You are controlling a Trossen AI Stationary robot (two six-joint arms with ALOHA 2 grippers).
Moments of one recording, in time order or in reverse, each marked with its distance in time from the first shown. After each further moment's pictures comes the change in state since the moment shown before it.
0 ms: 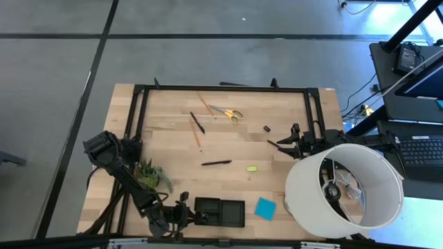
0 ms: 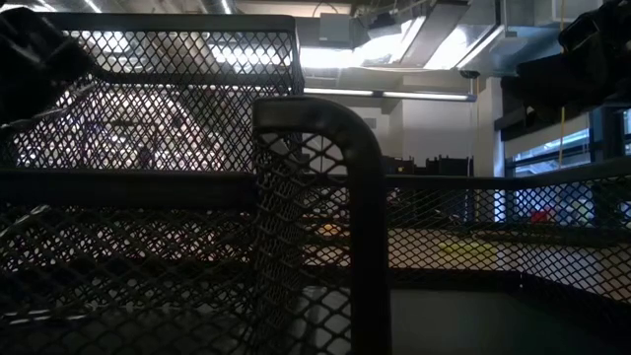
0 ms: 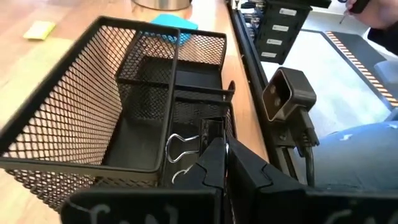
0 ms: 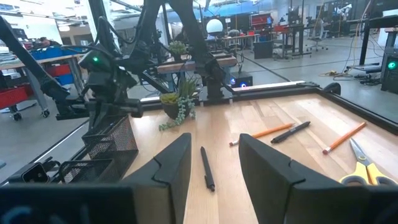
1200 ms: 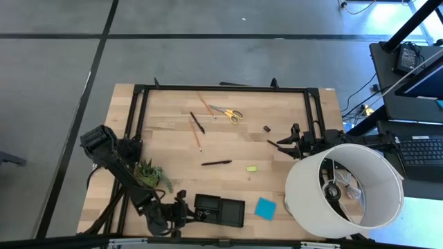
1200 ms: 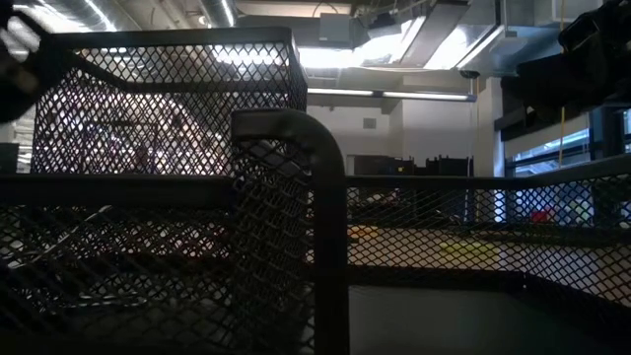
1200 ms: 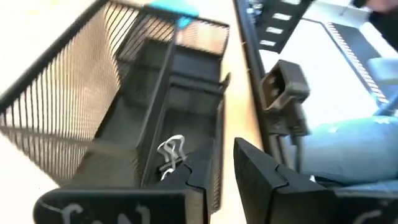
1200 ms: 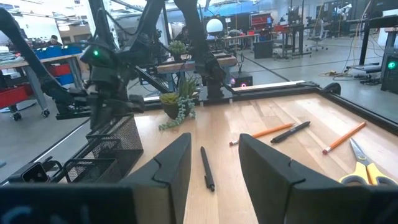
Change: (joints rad) left arm 0.003 -0.094 -0.001 -0.150 0.061 -0.091; right arm 0.000 0.000 0.000 -0.001 0.000 -0.001
